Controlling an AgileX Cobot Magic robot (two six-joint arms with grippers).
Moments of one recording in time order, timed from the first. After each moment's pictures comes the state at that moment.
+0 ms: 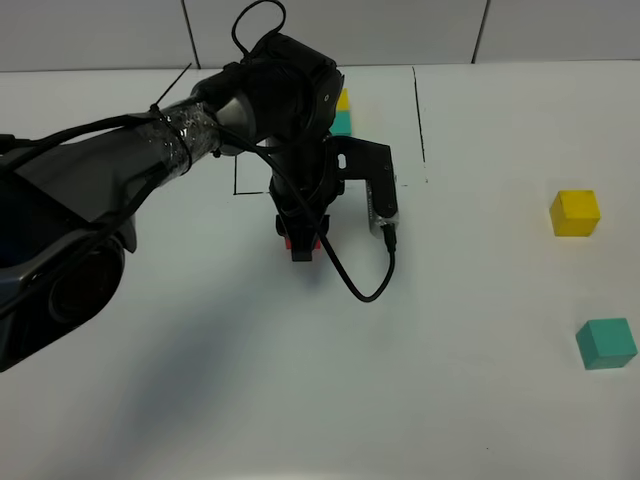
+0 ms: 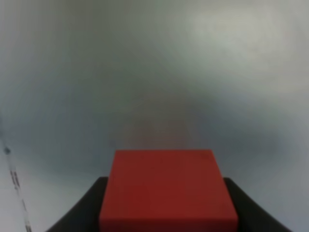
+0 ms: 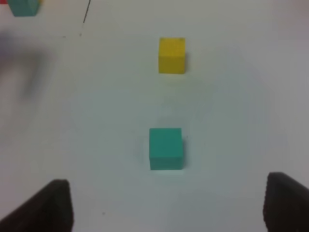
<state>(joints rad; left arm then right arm) -0.62 2.37 -1.95 0.07 1.08 0.91 -0.02 0.05 -0.50 0.08 1.06 -0.04</state>
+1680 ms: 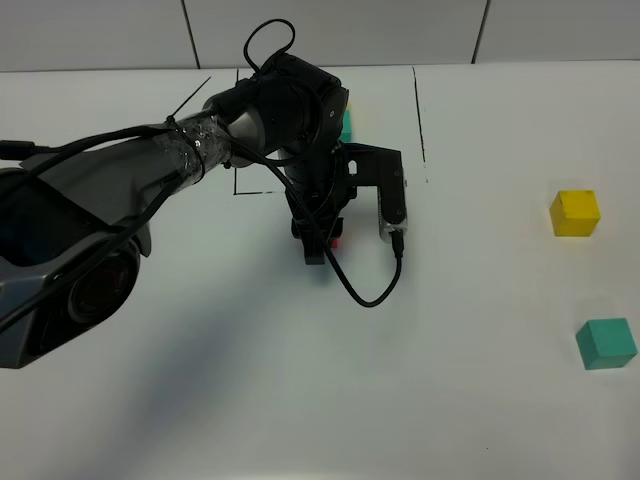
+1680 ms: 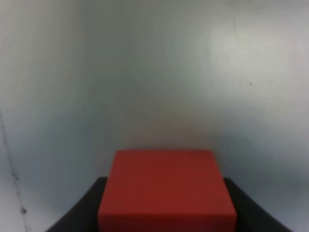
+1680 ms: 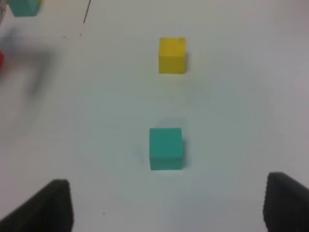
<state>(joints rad) -0.62 2.42 -1.95 0.05 0.97 0.95 -0.02 0.05 -0.50 0.08 1.06 -0.04</state>
